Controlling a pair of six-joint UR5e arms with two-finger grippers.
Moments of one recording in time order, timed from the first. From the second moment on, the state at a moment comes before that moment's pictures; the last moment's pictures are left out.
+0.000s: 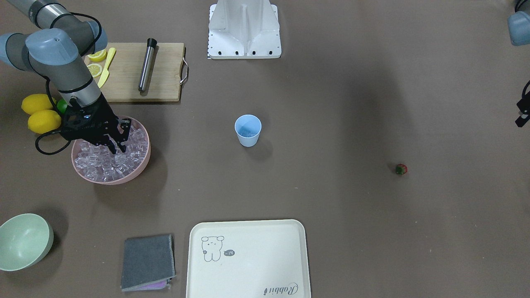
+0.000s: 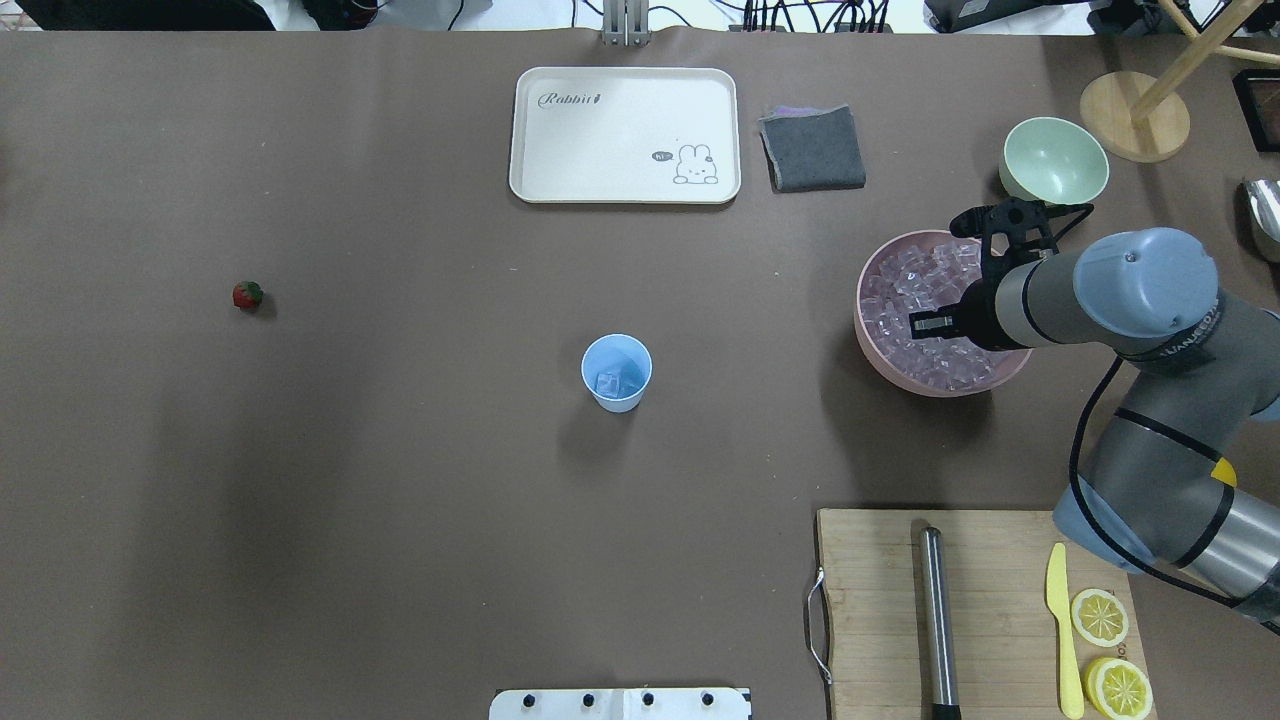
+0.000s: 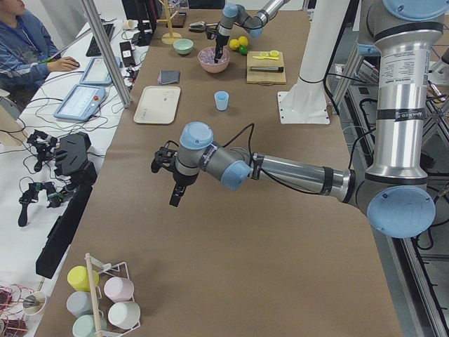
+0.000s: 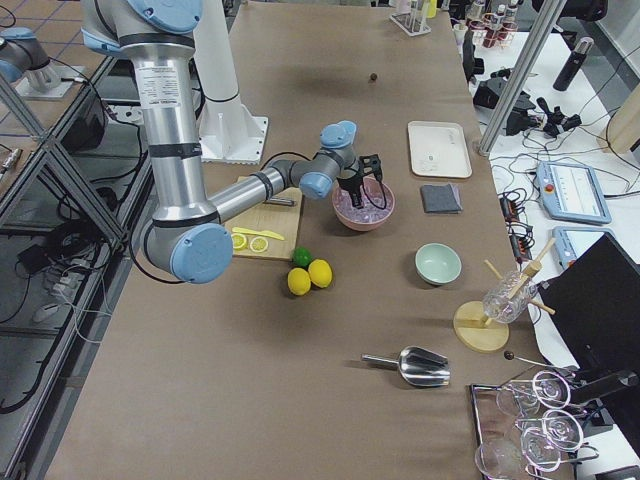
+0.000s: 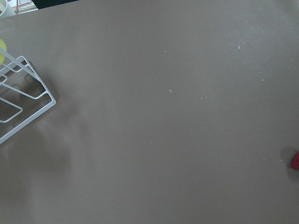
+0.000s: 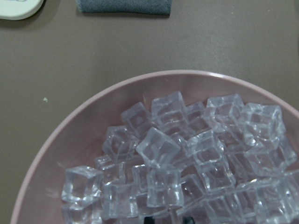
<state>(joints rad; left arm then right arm) -1.39 -1.55 -1.77 -1.97 -2.22 -0.30 0.71 -1.42 1.80 -1.06 1.81 0.96</state>
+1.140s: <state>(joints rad) -1.38 -1.56 -1.76 -1.98 -2.23 -0.34 0.81 -1.23 1.86 -1.06 1.88 0.97</state>
